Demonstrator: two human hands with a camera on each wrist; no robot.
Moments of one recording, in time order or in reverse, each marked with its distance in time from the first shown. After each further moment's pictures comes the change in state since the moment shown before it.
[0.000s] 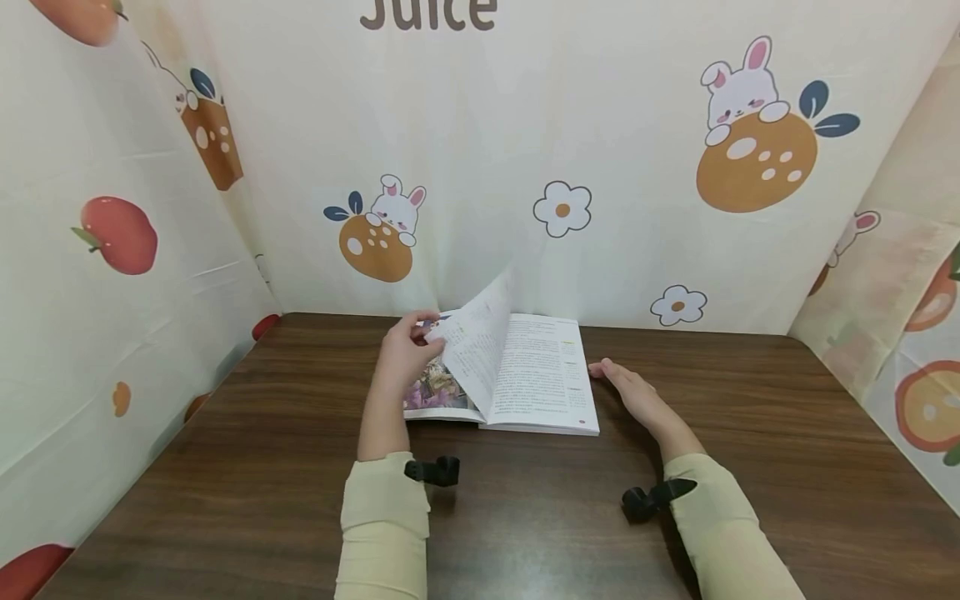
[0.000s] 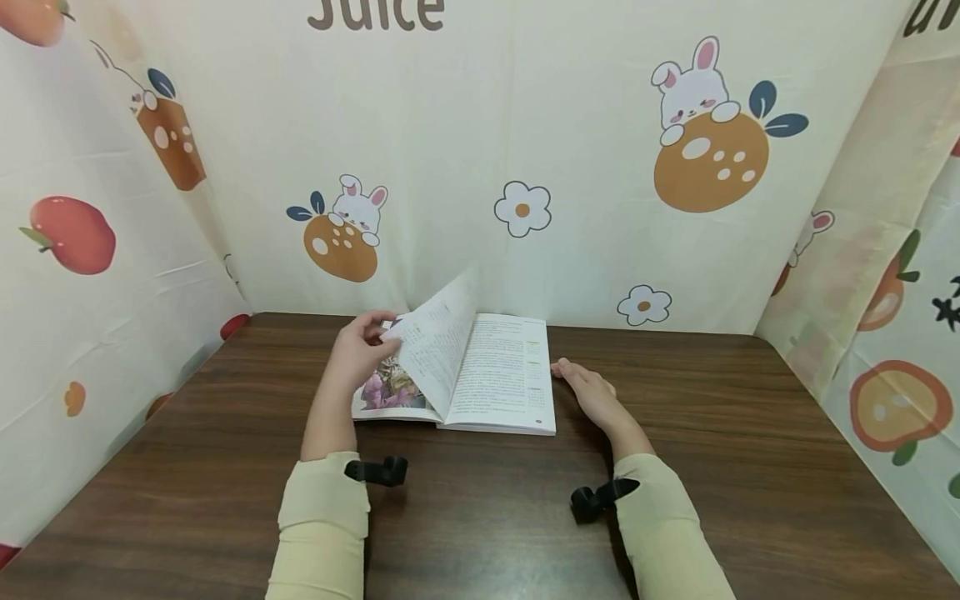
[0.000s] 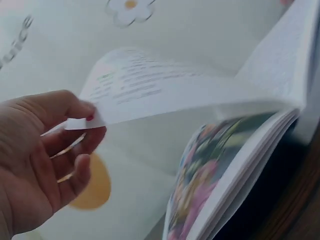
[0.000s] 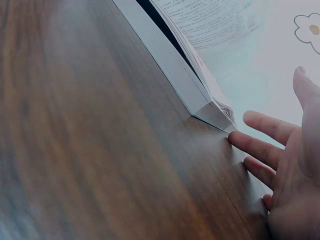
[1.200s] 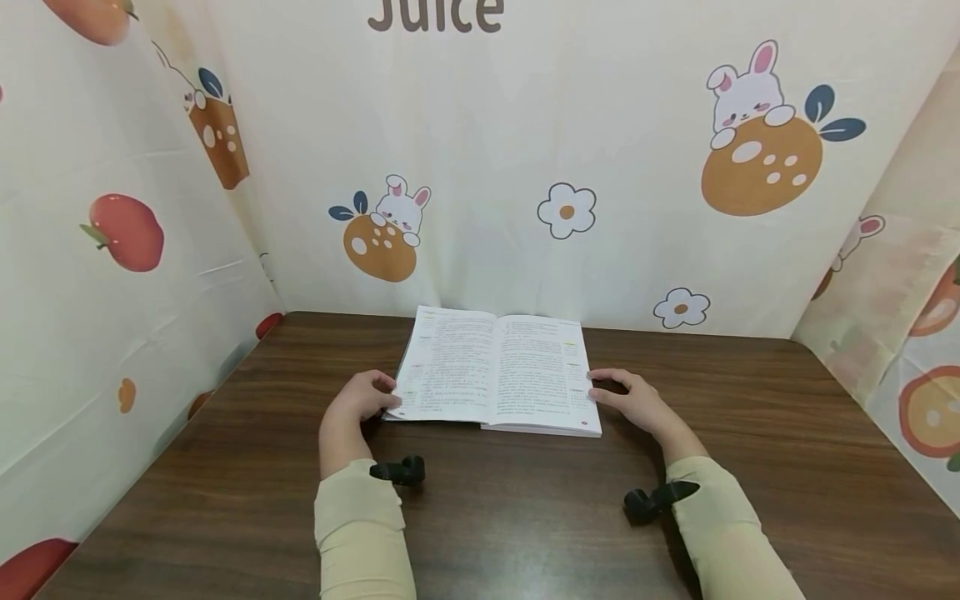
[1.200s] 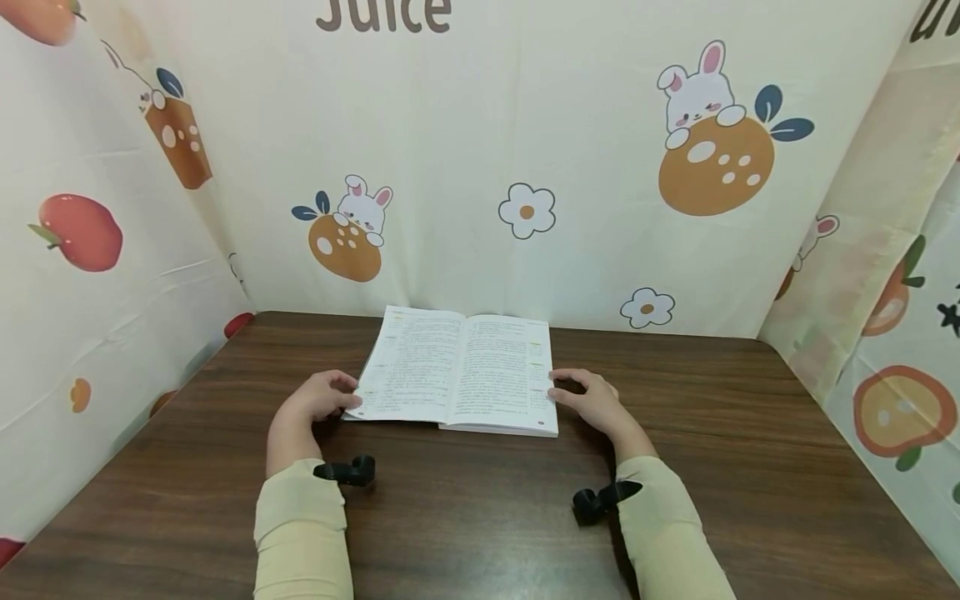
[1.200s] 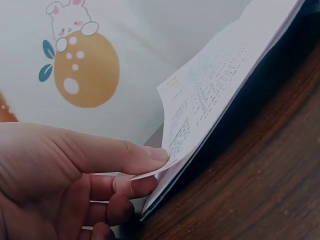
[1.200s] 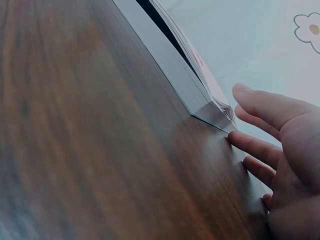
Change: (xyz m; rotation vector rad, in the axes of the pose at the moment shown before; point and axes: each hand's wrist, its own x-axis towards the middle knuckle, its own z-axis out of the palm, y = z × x) left_hand -0.012 -0.075 -0.046 0.269 -0.263 -0.421; right_hand -0.002 0.007 0.002 0.005 -0.022 -0.008
